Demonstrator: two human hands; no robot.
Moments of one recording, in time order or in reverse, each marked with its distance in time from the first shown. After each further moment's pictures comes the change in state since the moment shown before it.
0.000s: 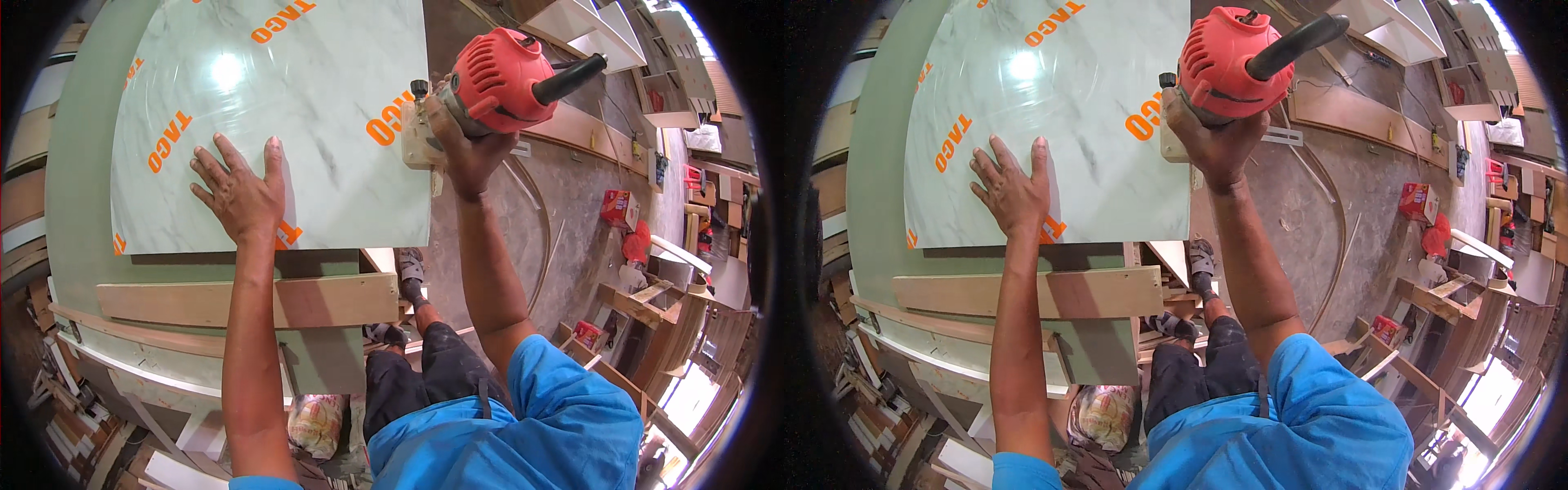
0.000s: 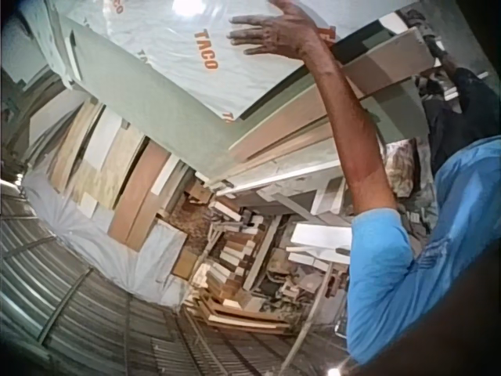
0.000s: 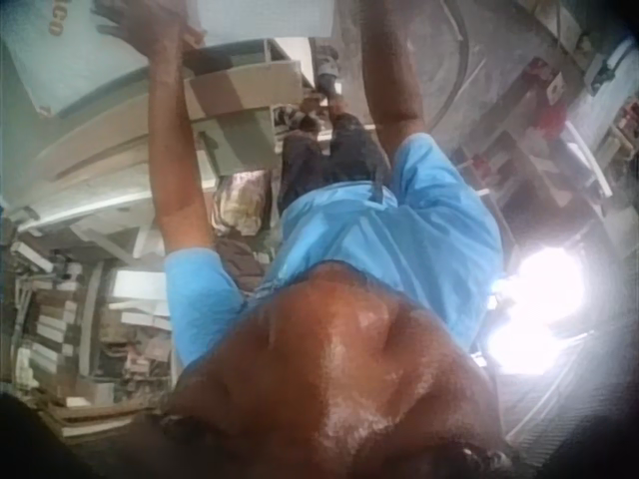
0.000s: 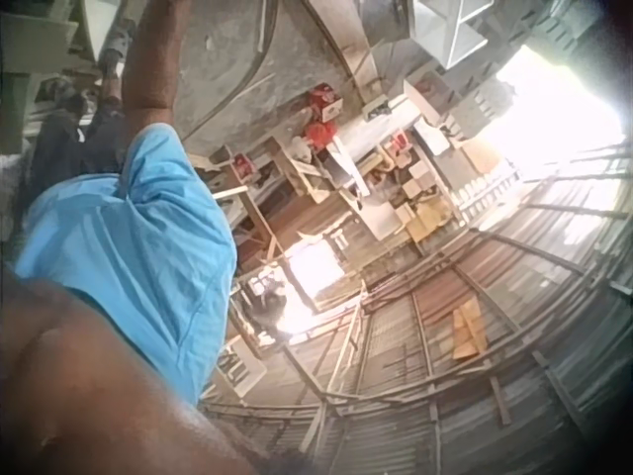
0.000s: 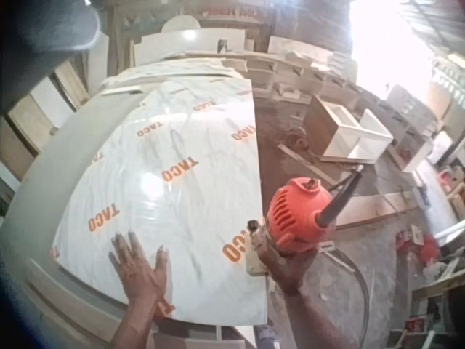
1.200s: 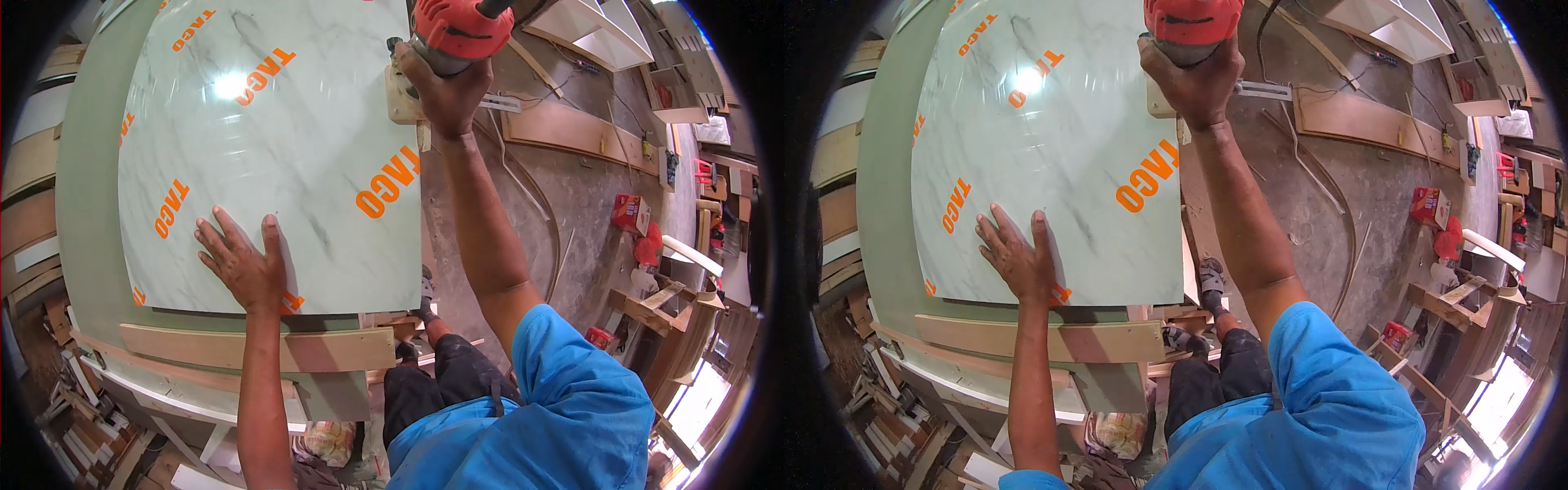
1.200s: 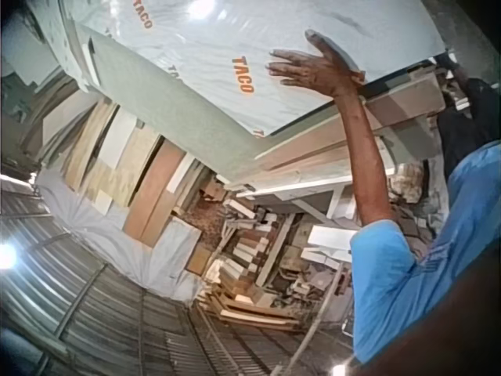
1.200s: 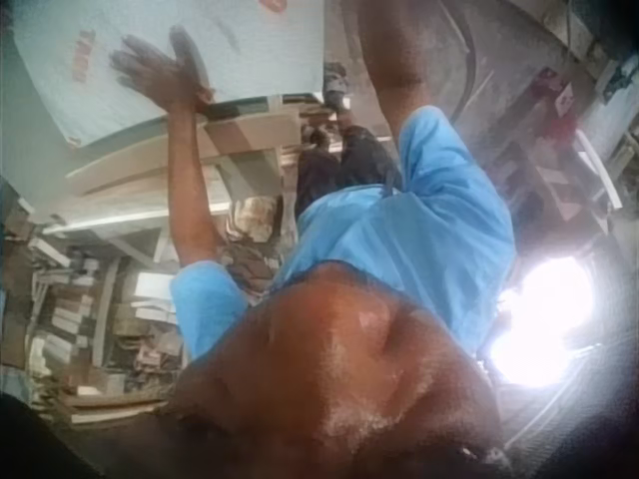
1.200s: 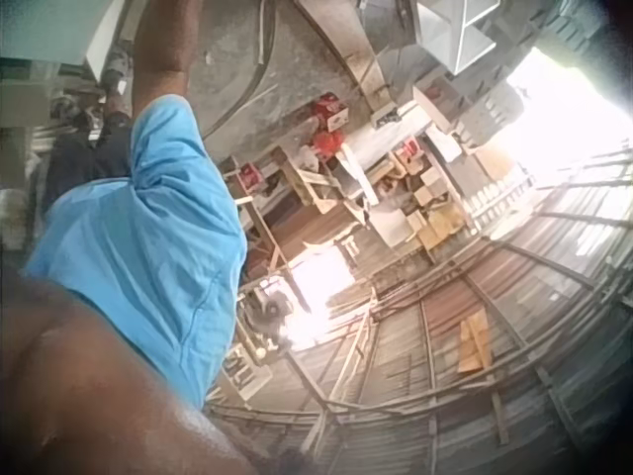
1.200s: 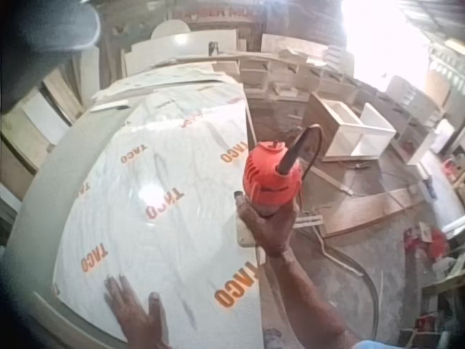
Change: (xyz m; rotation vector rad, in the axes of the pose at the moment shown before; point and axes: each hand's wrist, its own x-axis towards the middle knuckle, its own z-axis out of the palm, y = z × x) left_hand 0.004 0.006 -0.009 -0.035 -0.072 0.006; right_hand 0.120 0.117 0.045 0.009 0.046 0.016
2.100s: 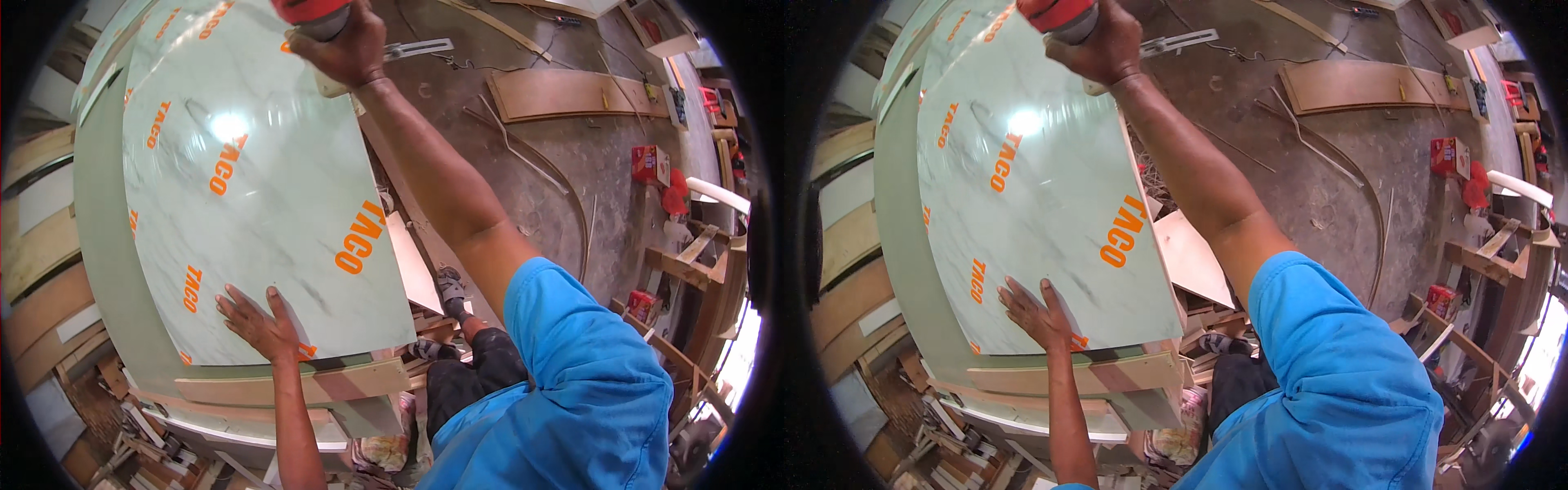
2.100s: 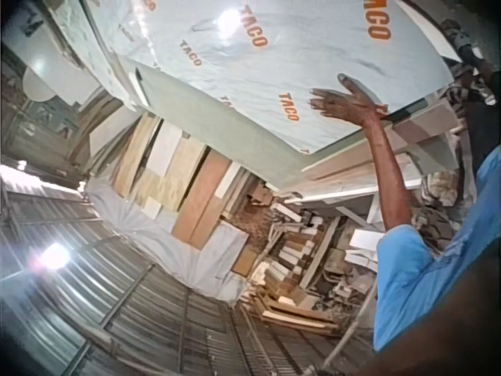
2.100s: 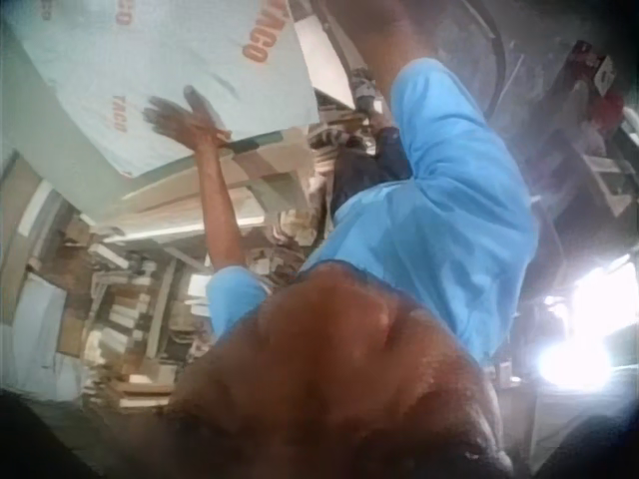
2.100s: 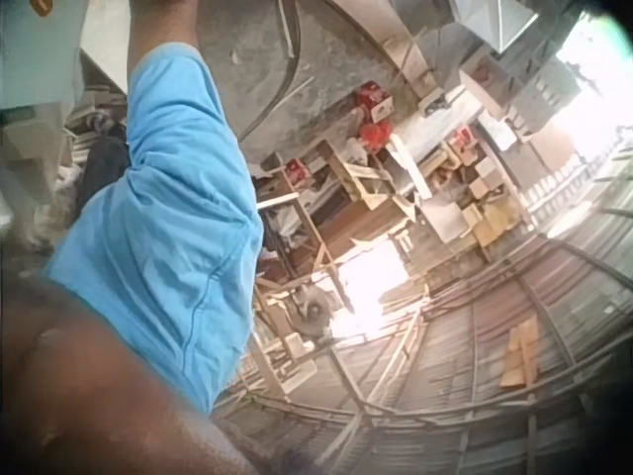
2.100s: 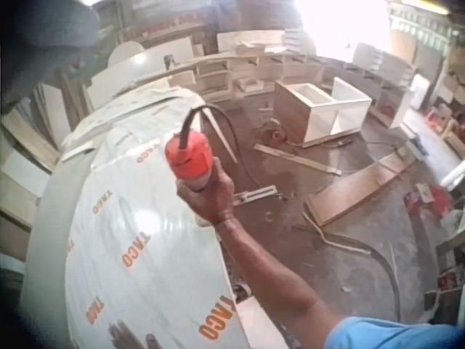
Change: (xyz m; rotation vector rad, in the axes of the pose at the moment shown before) left_hand -0.001 0.000 -0.001 0.019 -0.046 0.038; right_hand 0.105 0.054 0.035 -0.128 0.069 -0.091
